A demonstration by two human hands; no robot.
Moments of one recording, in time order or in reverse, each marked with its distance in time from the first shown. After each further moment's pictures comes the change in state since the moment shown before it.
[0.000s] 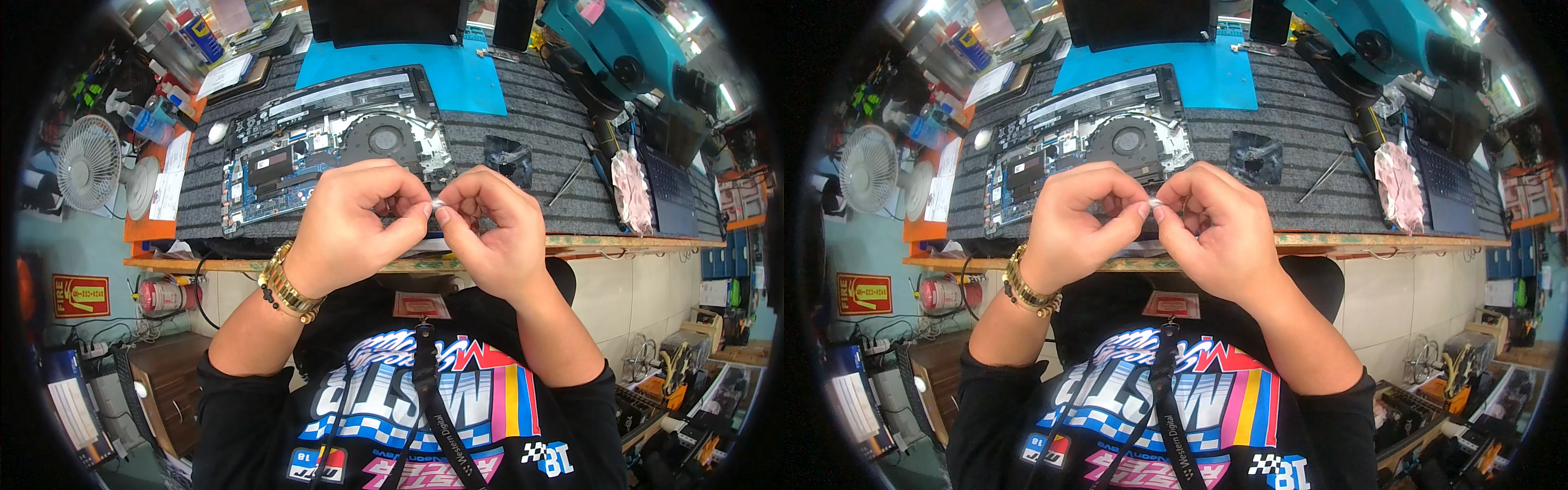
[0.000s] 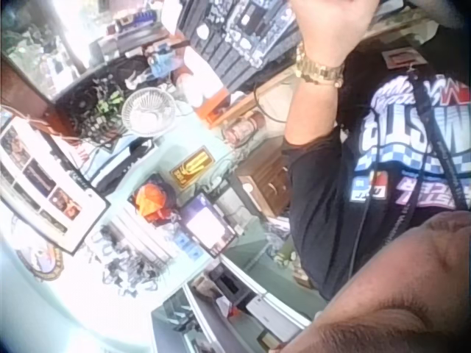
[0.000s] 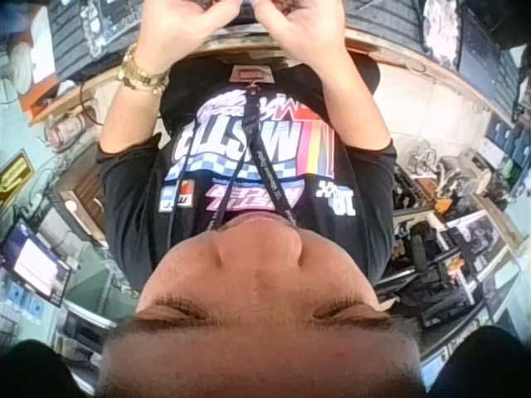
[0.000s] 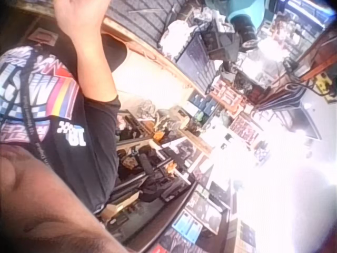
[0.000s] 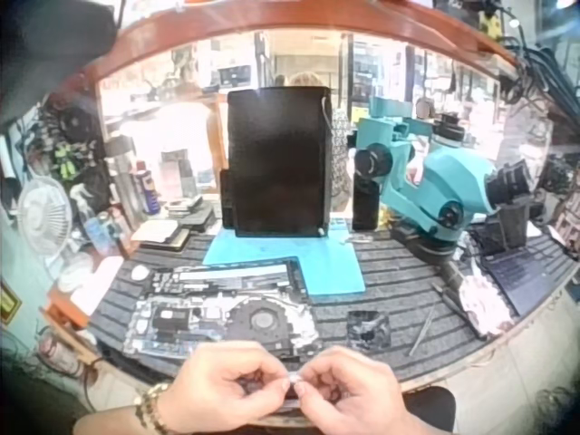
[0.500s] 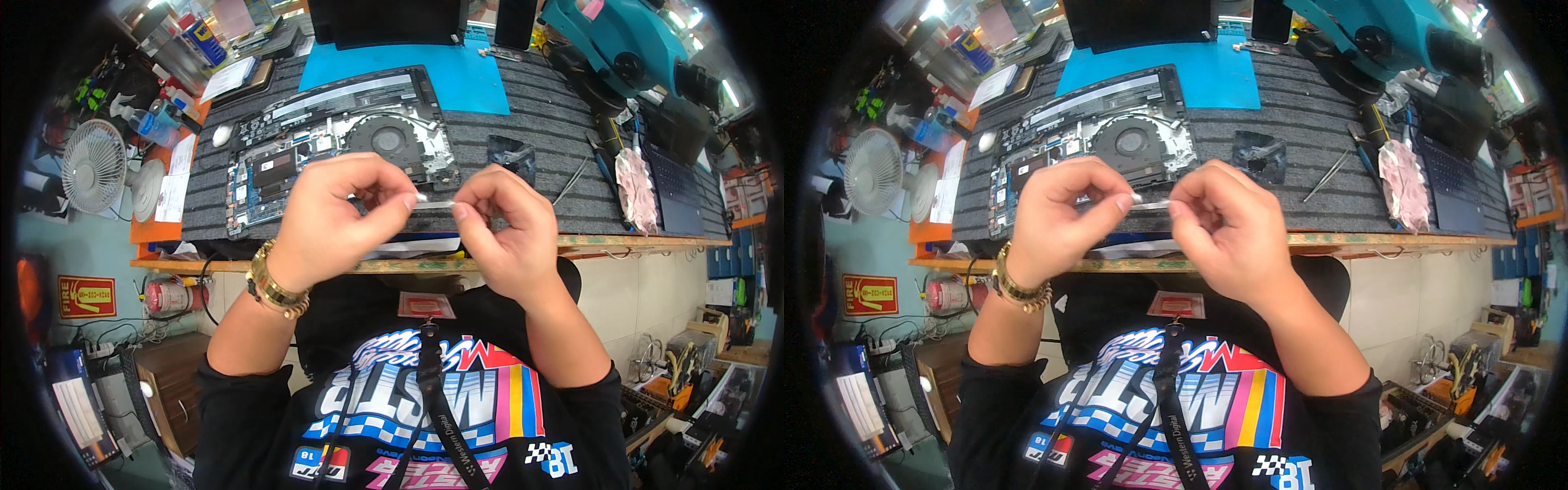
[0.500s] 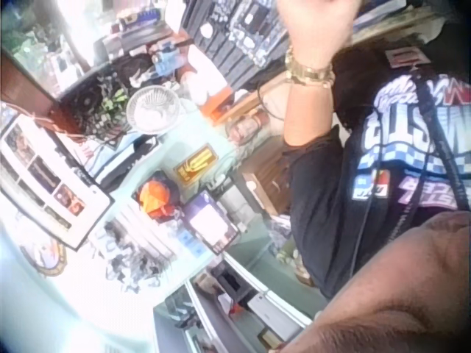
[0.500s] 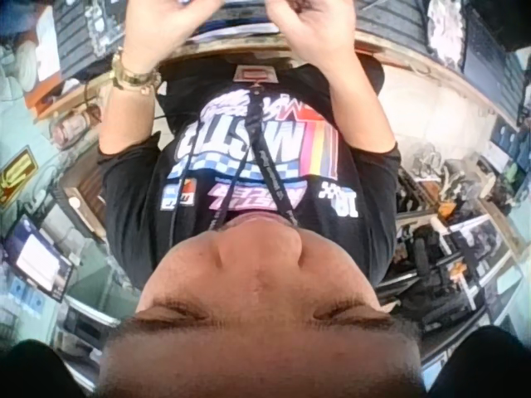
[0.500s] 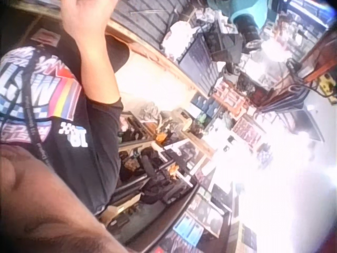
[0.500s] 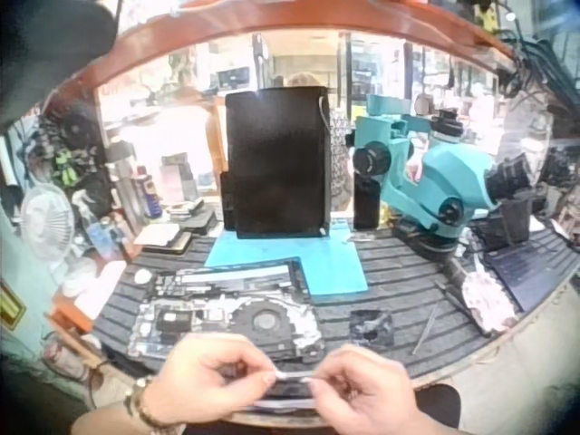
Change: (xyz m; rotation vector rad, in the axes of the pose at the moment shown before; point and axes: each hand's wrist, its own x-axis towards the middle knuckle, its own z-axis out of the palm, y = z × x) left_hand 0.001 -0.003 -0.020 -0.004 -0.034 -0.053; right_hand -0.002 -0.001 -0.009 0.013 0.001 0.031
